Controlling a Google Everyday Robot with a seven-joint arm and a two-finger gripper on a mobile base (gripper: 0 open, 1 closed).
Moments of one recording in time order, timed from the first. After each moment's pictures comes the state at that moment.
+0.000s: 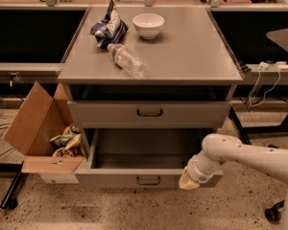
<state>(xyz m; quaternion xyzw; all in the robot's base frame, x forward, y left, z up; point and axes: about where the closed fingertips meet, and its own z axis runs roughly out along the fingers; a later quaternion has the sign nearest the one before) 0.494 -0.181 0.419 -0.67 0.72 0.15 0.11</state>
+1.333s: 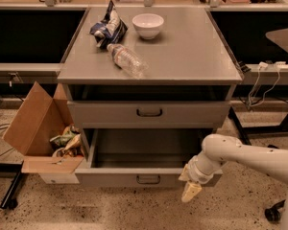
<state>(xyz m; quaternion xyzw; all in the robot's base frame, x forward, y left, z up) 0.494 -0.181 0.419 -0.67 0.72 0.15 0.11</state>
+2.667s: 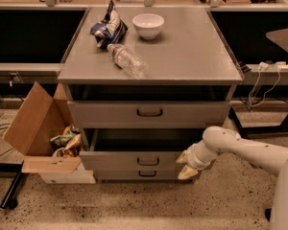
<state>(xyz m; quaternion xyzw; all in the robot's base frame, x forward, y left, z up) 0.565 -0.185 0.412 -0.68 0.70 0.11 0.18</state>
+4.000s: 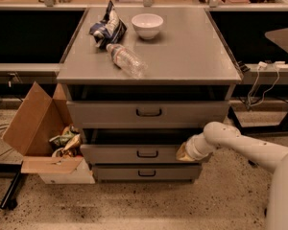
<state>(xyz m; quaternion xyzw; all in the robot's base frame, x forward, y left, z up) 0.627 -0.193 0.418 -0.67 0.70 0.07 0.24</state>
